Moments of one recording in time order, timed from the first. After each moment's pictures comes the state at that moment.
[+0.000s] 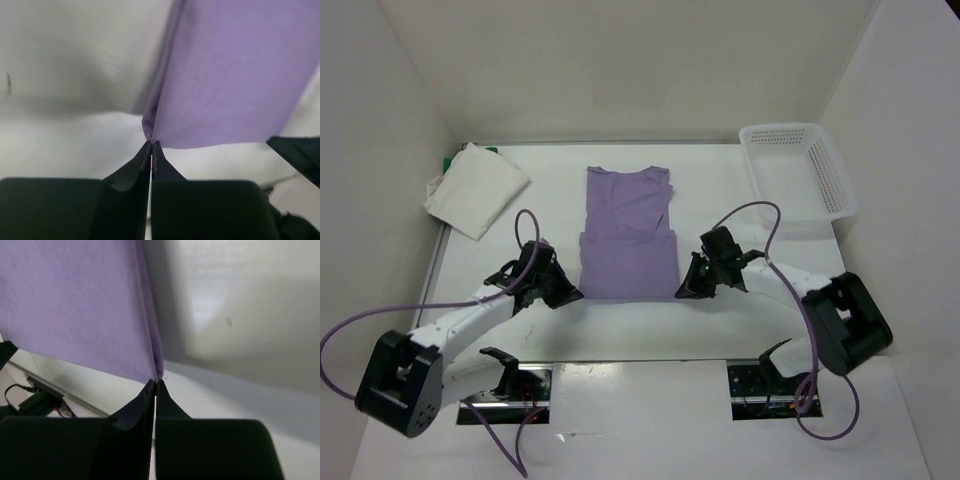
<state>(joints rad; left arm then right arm) -0.37 1.16 0.50 -0.31 0.12 -0.99 0.47 1.46 0.65 -0.24 -0.32 0.82</state>
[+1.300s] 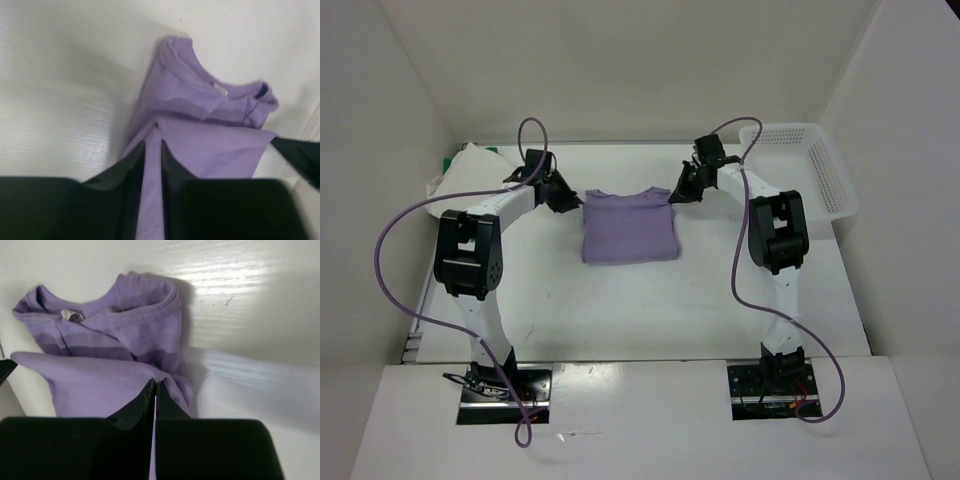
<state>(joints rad) -0.11 1.95 1.40 -0.31 0.21 -0.80 0.24 2.22 1.75 -0.48 -0.35 0.58</state>
